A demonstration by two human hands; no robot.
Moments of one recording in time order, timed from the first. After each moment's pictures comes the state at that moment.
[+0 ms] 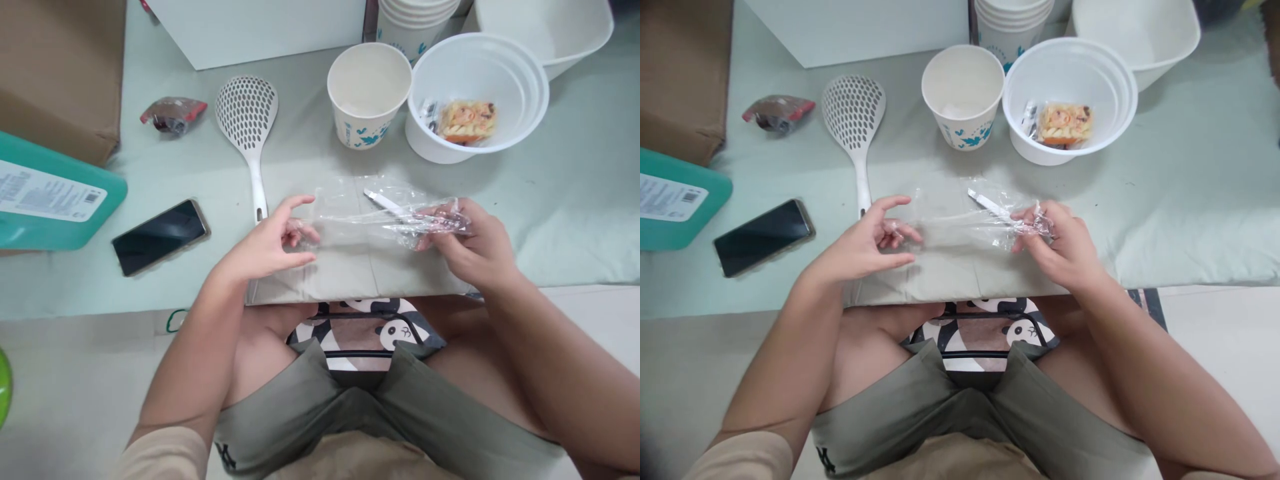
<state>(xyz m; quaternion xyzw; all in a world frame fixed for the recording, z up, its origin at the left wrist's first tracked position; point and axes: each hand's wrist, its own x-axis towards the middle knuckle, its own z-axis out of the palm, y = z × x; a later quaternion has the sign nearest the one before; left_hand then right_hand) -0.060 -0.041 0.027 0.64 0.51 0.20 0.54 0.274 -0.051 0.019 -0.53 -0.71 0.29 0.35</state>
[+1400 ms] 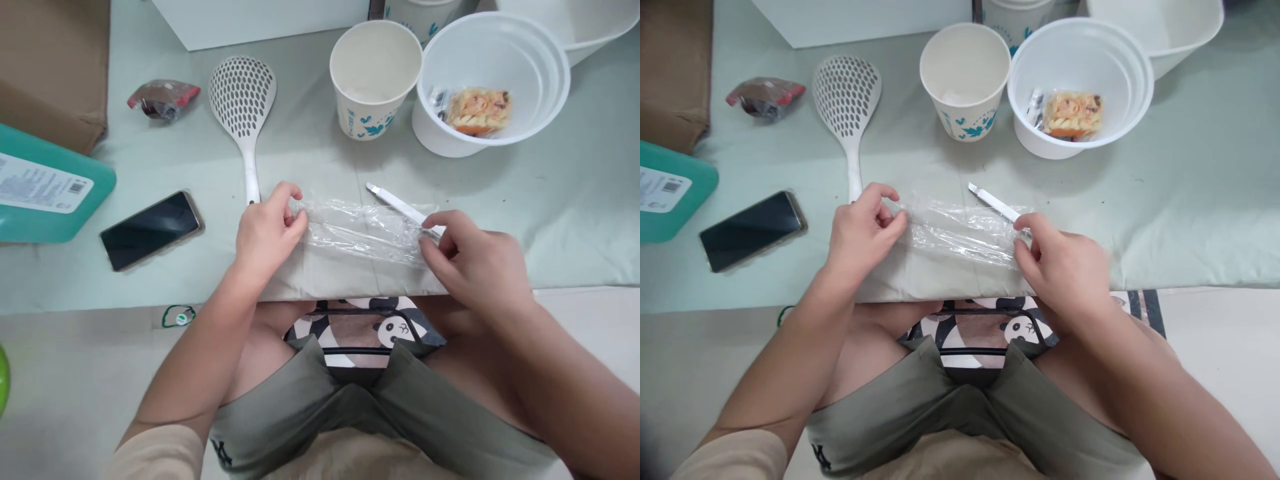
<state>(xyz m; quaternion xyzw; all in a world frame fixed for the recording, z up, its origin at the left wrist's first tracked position) -0.036 -0.041 0.015 0.69 0.65 0.26 0.18 0.263 -0.076 0.030 -0.63 -0.75 0.12 0.17</state>
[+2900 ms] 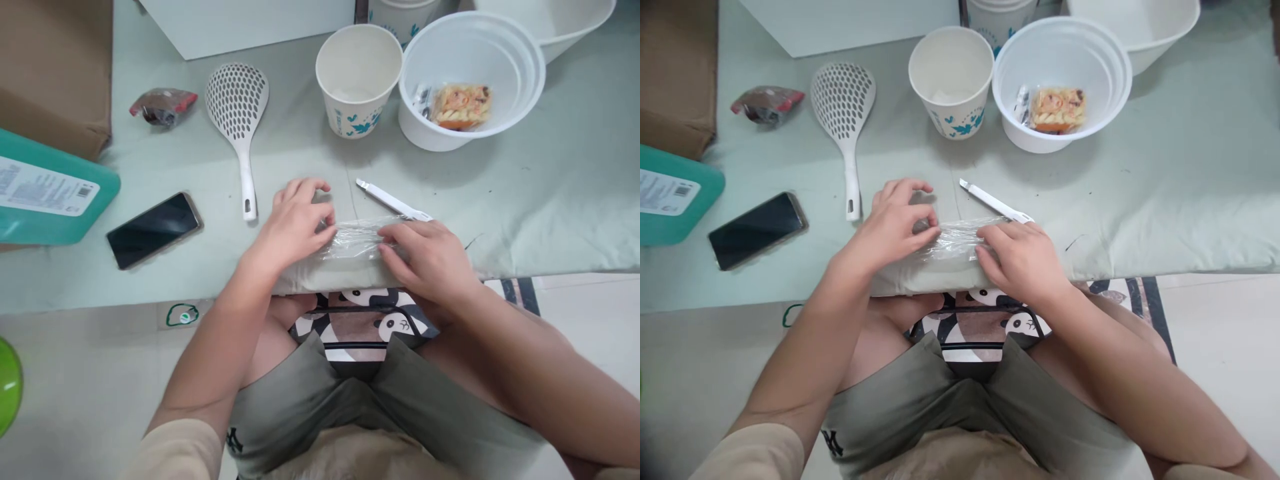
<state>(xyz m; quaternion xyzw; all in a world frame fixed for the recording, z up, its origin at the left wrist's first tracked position) -0.004 -0.034 0.029 0.83 0.52 0.08 0.20 0.244 -0.080 0.011 -0.47 -0.86 0.08 0.20</state>
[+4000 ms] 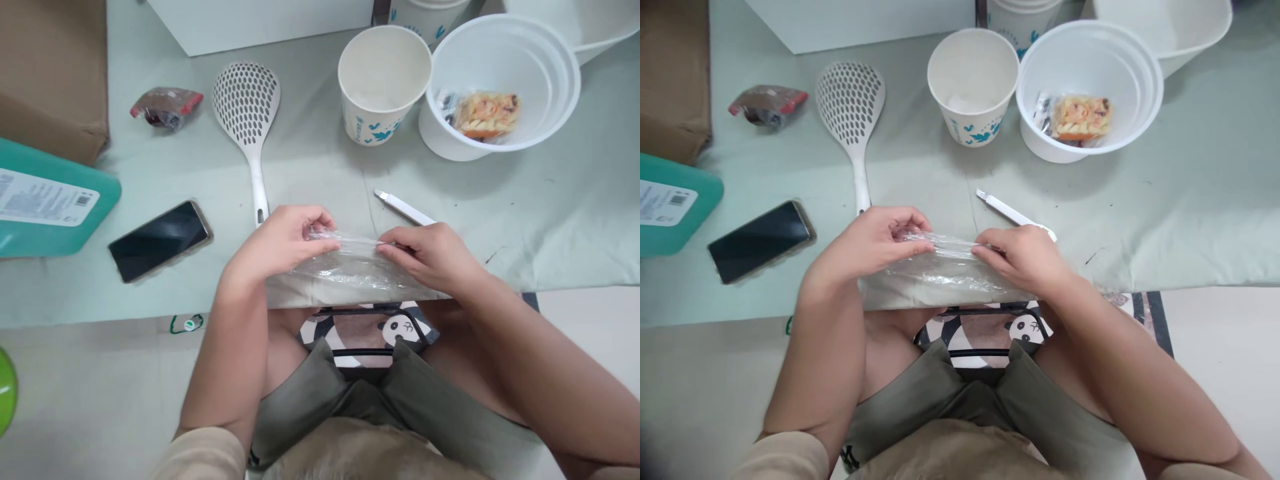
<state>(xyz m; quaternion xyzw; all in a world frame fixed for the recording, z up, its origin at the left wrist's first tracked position) -0.039 -0.025 0.052 0.66 0.56 0.11 0.49 0.223 -0.042 0.025 -0.51 -0.80 0.31 0.09</state>
